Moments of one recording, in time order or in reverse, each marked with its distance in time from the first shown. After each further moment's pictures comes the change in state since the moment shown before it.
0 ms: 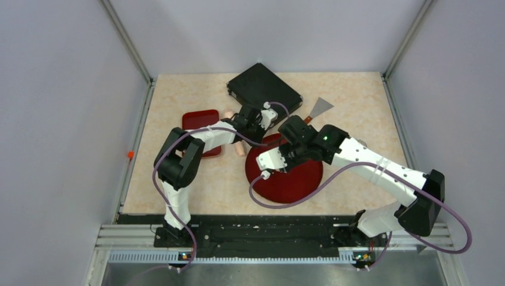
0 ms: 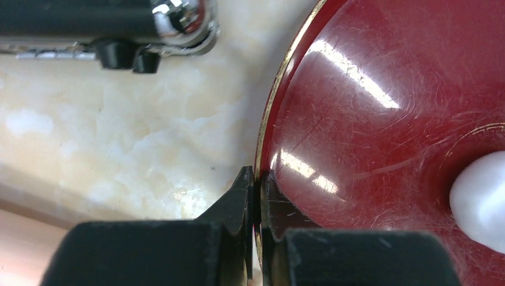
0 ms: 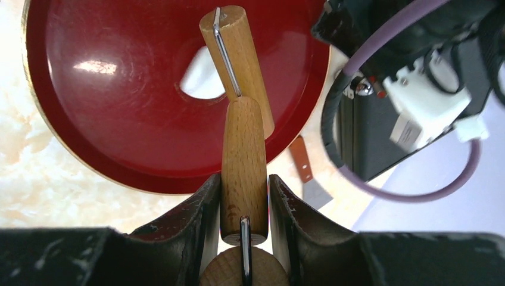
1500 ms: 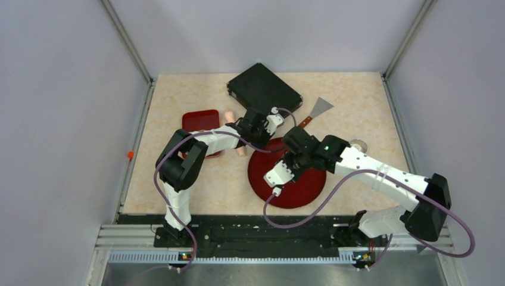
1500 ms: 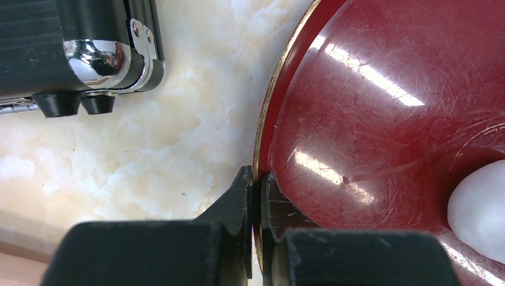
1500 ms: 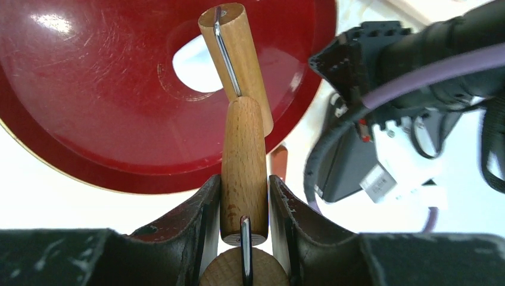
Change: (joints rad) left arm -0.066 -0.001 -0.030 0.072 -0.001 0.099; right arm 0.006 -0.083 -0.145 0.055 -0.015 -0.294
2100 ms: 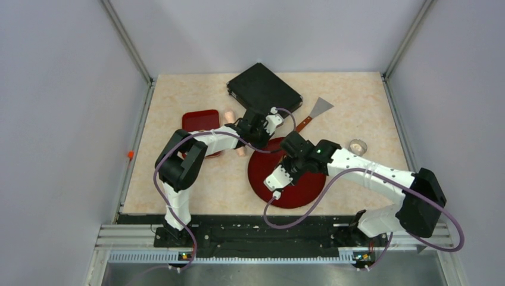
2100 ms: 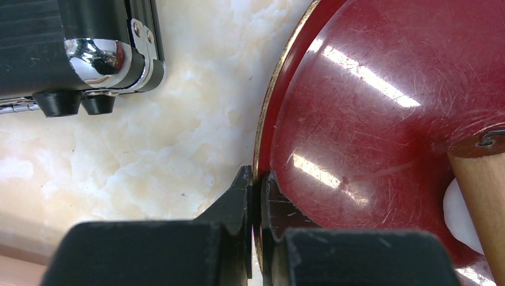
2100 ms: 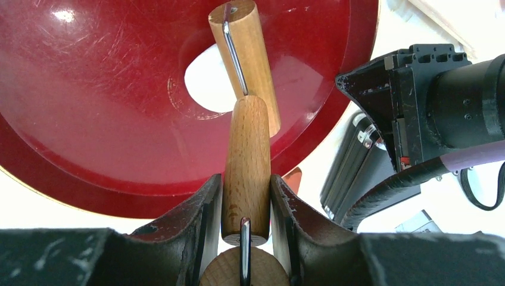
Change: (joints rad) left arm 0.004 -0.005 -0.015 0.021 0.009 -0.001; right arm -0.021 0.076 -0.125 0.129 -0.001 -0.054
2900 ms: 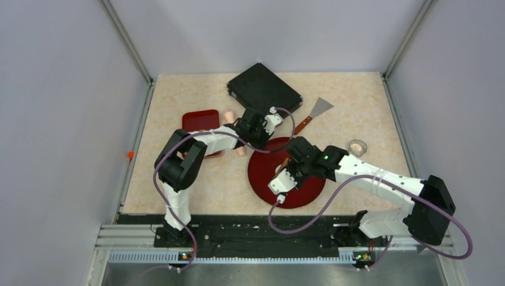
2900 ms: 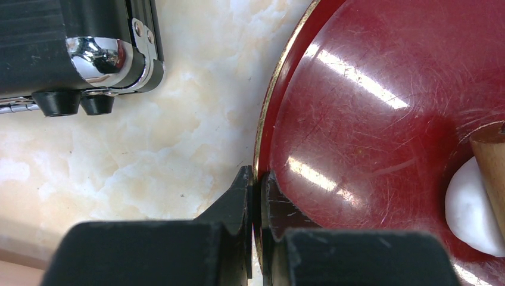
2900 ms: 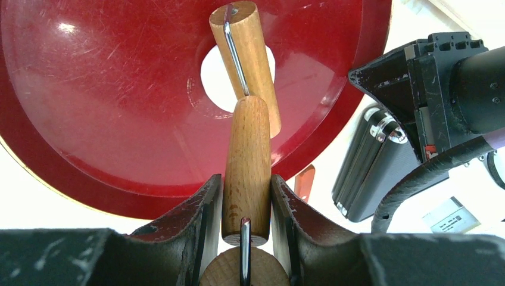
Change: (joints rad) left arm 0.016 -0.003 -0.010 0.015 0.025 -0.004; right arm -0.001 -0.095 -0.105 0.040 -0.008 0.027
